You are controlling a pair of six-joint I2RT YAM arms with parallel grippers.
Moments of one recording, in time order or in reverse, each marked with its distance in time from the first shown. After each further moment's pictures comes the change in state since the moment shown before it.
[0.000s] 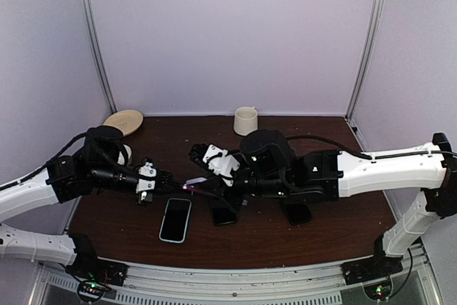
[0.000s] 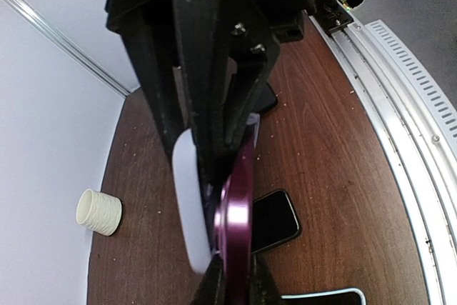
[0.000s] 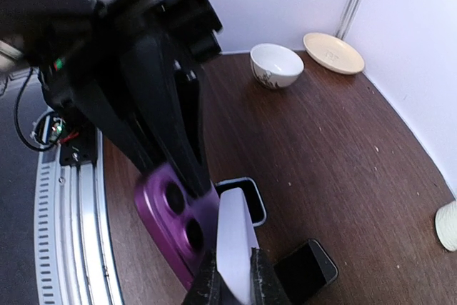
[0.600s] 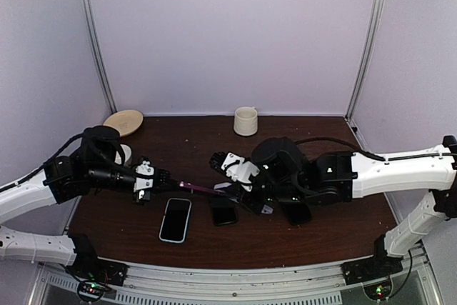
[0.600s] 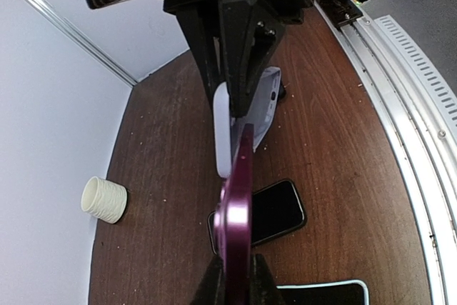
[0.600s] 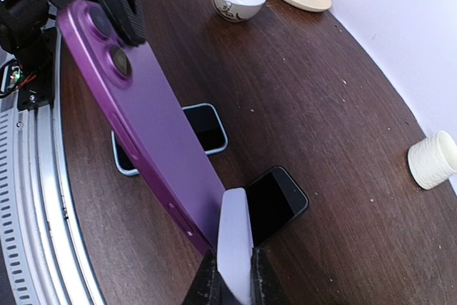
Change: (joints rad) left arm 0.019 -0.031 -0.006 -0.026 -0.026 0.002; right arm -0.011 -0.090 -0.089 -0.176 0.138 0.009
